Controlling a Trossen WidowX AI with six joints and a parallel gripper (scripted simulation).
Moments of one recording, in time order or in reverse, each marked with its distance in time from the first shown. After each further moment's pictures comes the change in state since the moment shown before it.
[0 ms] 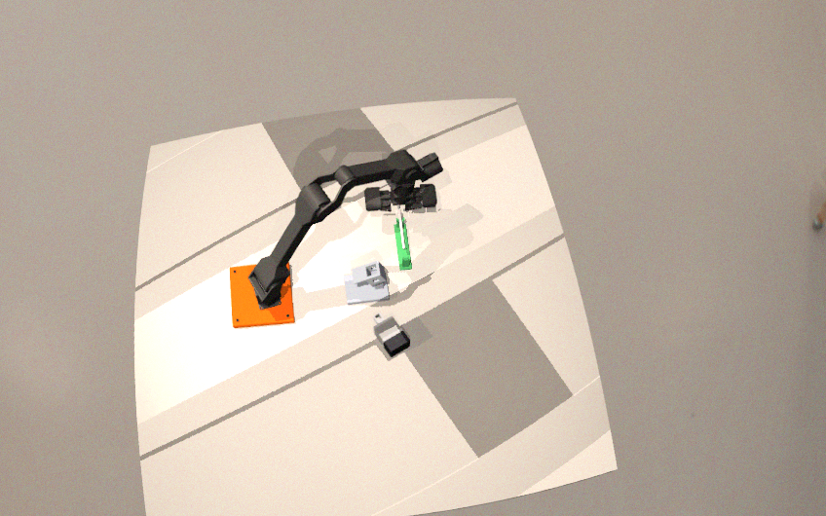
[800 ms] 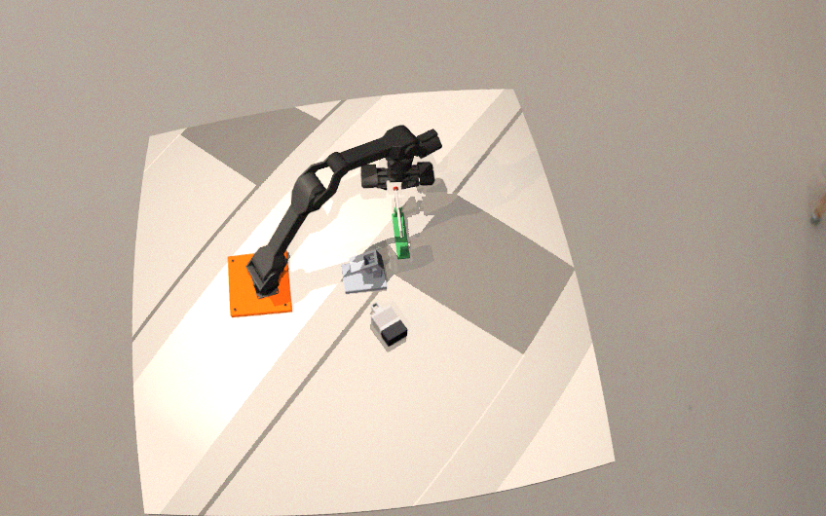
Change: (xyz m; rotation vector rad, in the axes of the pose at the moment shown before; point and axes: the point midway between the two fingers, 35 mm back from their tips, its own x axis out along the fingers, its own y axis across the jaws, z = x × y) arm -0.059 0.009 0.007 -0.001 0.016 0.031
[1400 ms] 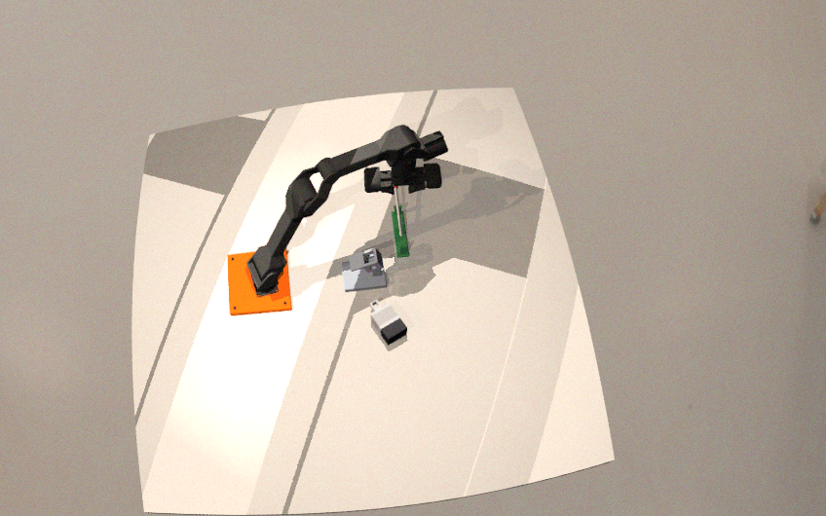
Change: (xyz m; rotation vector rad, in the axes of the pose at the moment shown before) arm -0.070 -0.004 -0.051 0.018 0.033 -0.076
